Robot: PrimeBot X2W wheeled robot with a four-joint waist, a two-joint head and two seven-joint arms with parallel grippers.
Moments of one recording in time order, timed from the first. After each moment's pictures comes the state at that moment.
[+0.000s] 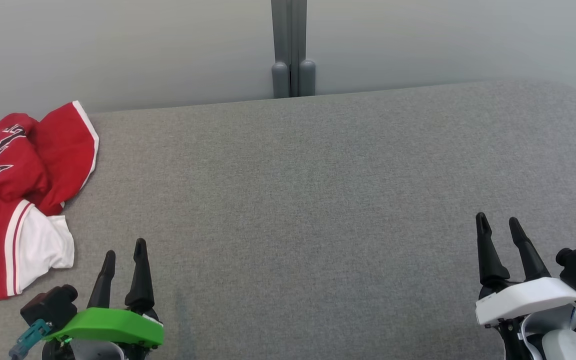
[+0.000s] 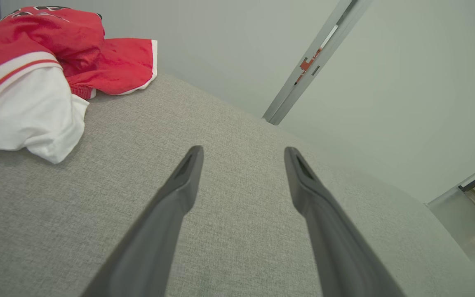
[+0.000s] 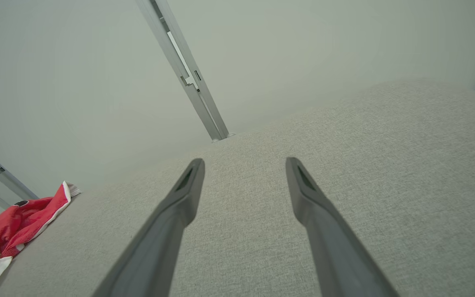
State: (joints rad) left arm -0.05 0.05 0.00 0.27 -0.61 -0.13 -0.14; right arm -0.01 -0.09 -0.05 0.14 0.46 0.13 -0.14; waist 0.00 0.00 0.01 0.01
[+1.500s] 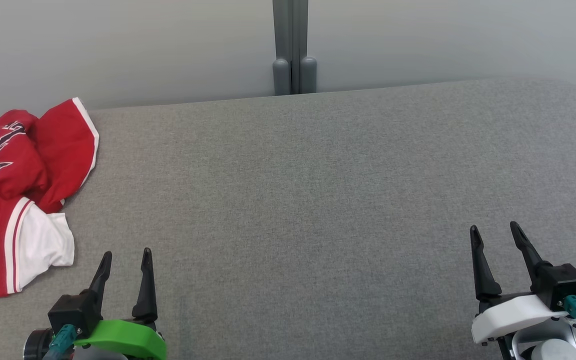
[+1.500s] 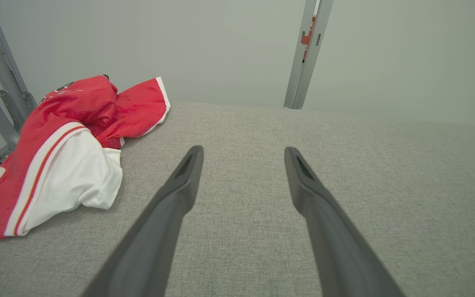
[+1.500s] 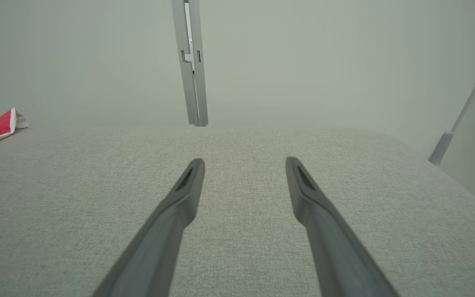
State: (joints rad) left arm -0.04 0.07 0.00 0.30 -0.23 -0.13 -0.24; right arm 0.02 -0.07 -0.07 0.16 0.06 0.13 -0.24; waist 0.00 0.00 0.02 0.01
